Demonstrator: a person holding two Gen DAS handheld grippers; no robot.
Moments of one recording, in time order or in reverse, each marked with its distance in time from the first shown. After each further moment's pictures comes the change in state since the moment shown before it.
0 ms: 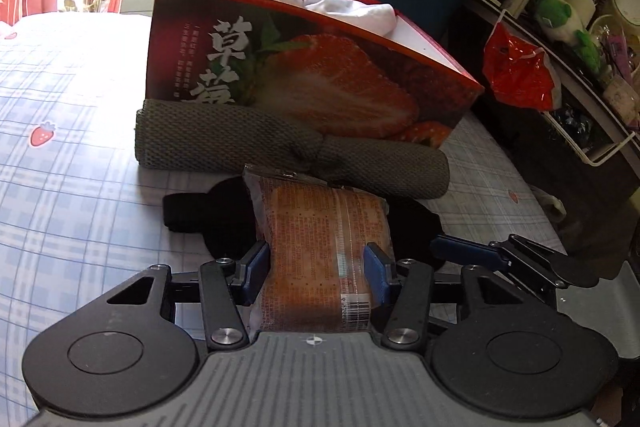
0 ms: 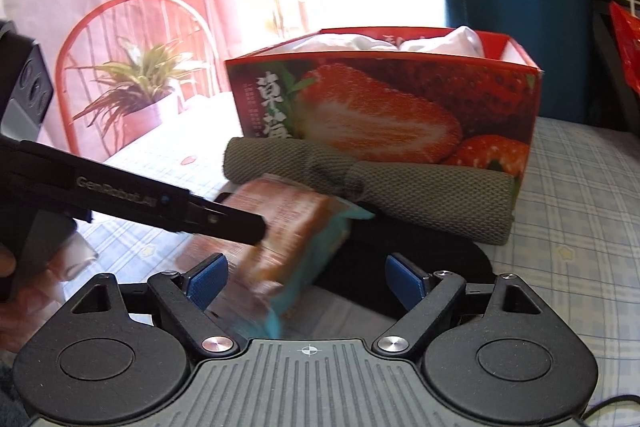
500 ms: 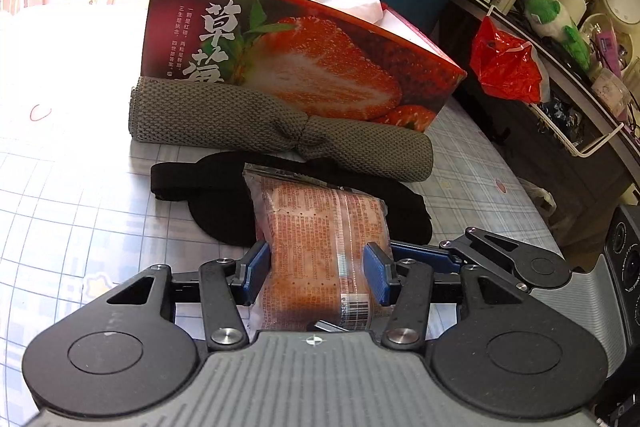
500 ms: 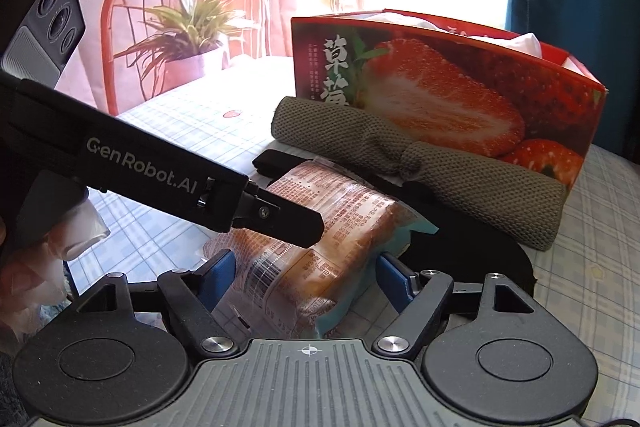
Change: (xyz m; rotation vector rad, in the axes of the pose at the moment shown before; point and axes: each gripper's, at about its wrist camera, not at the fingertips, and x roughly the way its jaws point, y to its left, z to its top) left arm -0.006 -0.008 -0.024 -0.006 -0.013 -0.014; right arm 0.010 0.028 -0.012 -0.165 0.071 0.050
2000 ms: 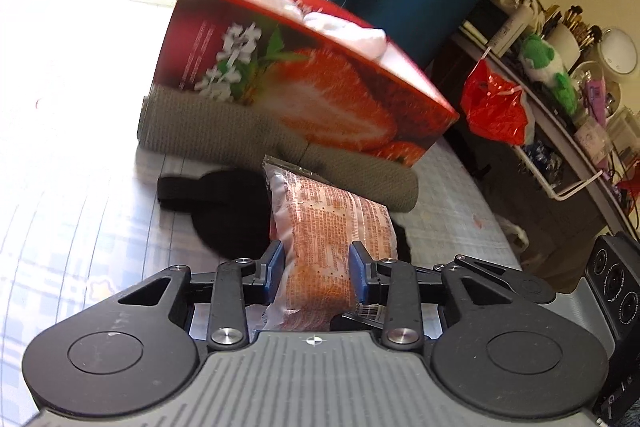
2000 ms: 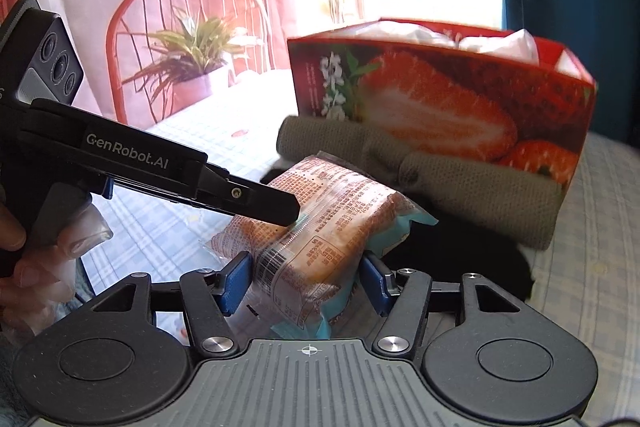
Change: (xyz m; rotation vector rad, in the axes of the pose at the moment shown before) left arm -0.017 0.022 0.016 -0.099 -0.061 -0.085; right arm -0.018 -0.014 0.016 0.056 -0.032 0.055
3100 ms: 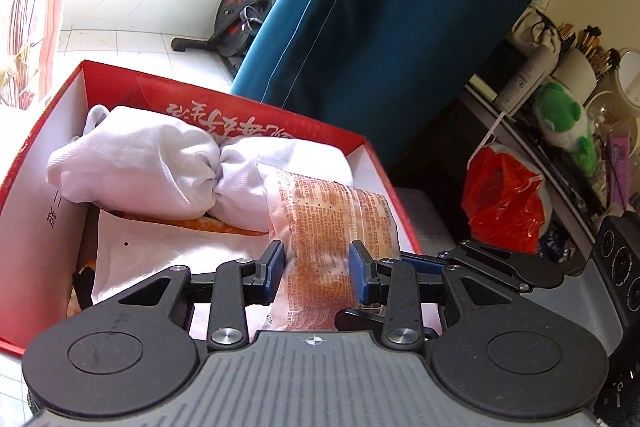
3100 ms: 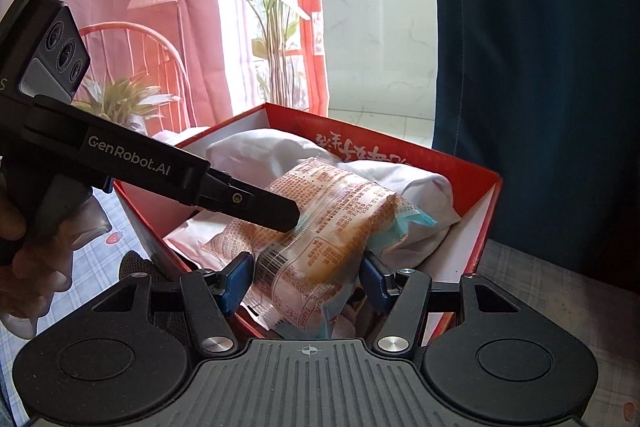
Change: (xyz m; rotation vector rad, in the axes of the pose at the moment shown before) left arm 0.129 -0.053 0.191 0.056 0.032 -0.029; right arm 0.039 -0.168 0.161 -0.041 0.013 -0.058
